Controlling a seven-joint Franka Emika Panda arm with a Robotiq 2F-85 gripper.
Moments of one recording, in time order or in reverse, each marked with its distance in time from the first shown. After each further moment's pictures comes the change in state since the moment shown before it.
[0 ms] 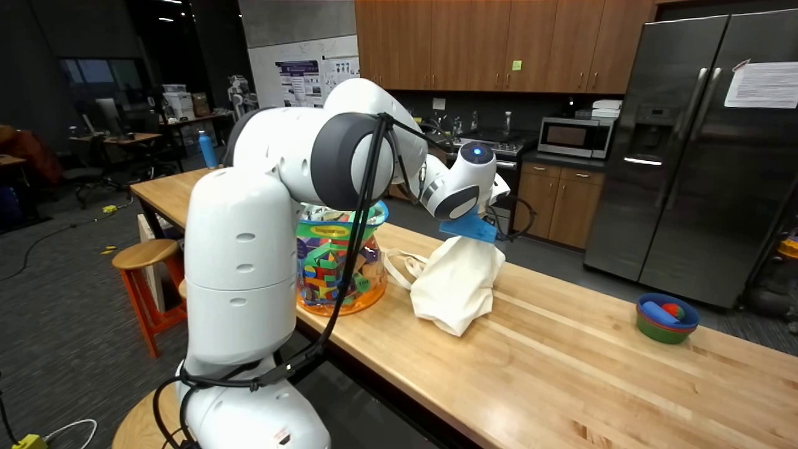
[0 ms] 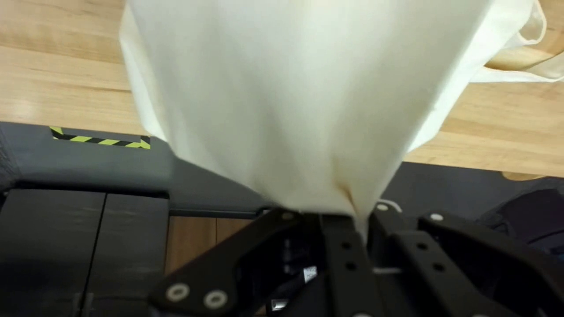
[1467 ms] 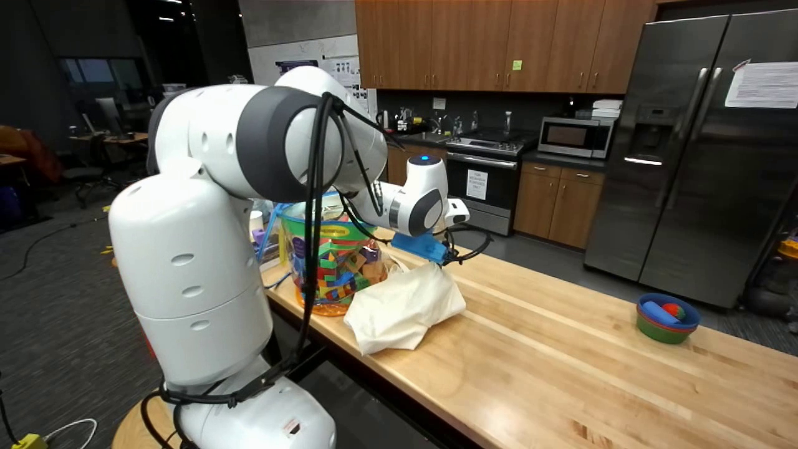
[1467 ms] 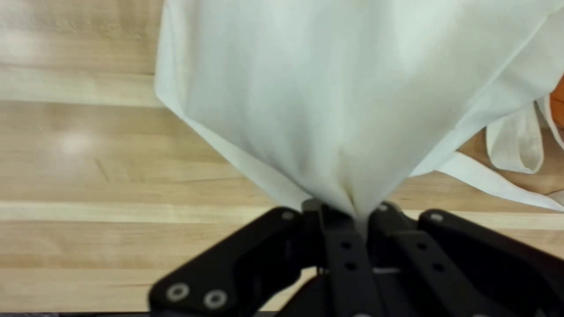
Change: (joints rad) arm 0.134 -0.223 -0.067 -0.343 -0.481 -0.099 0.671
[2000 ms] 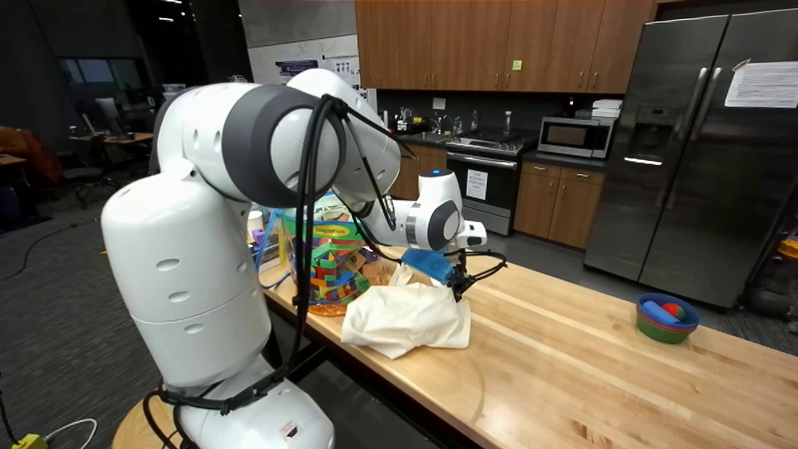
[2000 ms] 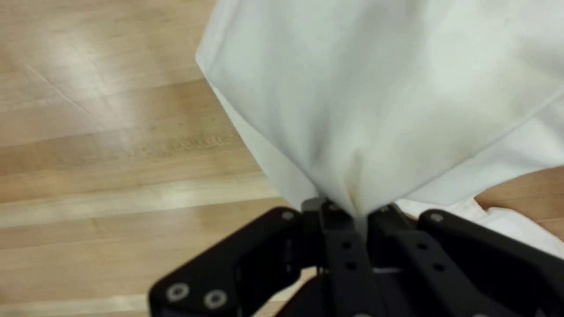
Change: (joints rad) arm -0.033 -0.016 -0.081 -0.063 -0.226 -0.088 0.321
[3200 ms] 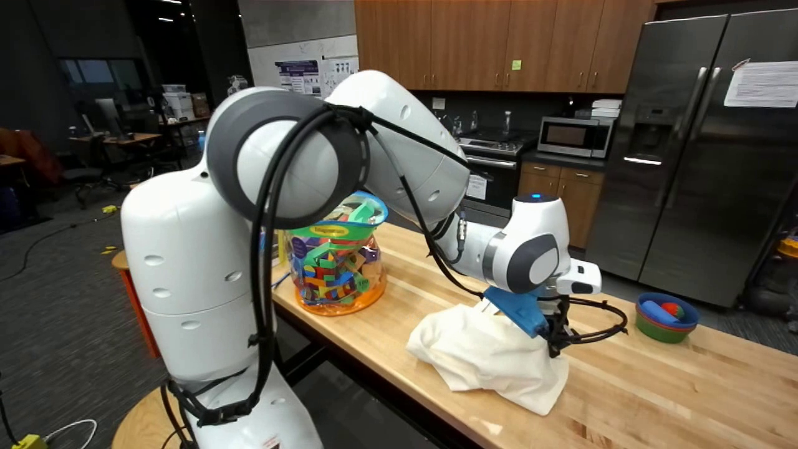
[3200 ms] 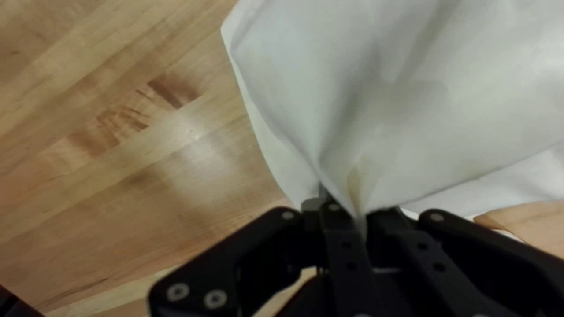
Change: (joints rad) arm -0.207 0.051 -0.248 0.046 -0.057 0.020 -0.057
